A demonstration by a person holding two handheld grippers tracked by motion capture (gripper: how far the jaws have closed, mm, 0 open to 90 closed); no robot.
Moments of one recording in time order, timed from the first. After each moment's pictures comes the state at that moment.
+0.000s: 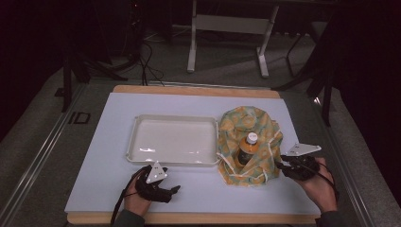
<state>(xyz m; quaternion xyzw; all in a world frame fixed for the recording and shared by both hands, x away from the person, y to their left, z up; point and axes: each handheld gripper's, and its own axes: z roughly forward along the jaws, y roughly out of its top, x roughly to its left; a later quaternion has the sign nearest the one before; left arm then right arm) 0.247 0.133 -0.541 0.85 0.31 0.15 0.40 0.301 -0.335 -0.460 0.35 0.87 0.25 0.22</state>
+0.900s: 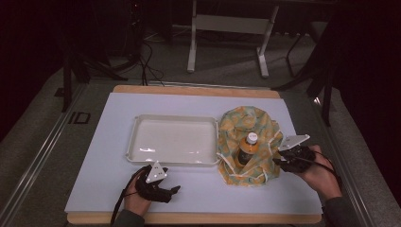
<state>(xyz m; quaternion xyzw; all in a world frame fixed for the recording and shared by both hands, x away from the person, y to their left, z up) 0.248 0.133 -0.541 0.85 0.31 0.14 0.40 0.319 -0.317 -0.437 0.28 0.92 0.19 0.20</state>
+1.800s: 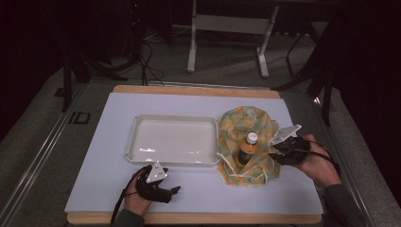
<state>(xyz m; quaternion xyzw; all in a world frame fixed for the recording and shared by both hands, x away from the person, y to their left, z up) 0.249 0.133 -0.541 0.85 0.31 0.14 0.40 0.335 -0.298 -0.414 0.23 0.94 0.16 0.18</state>
